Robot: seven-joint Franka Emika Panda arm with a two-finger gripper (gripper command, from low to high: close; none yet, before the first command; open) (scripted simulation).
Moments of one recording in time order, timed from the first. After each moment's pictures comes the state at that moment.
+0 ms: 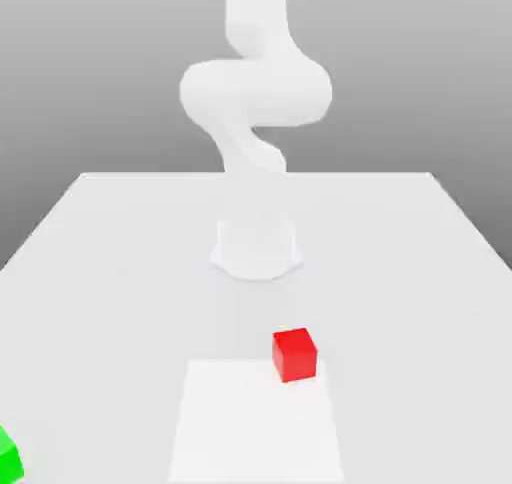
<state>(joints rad) 0.02 -0.74 -0.01 -2.37 0.01 2.35 0.78</state>
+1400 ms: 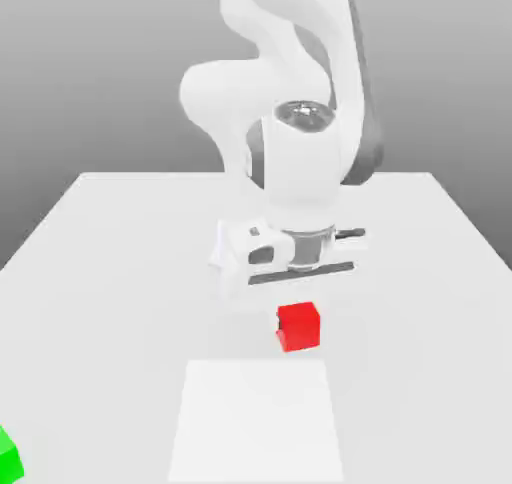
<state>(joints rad) 0.10 -0.09 -0.01 -2.89 -0.01 2.80 0.70</state>
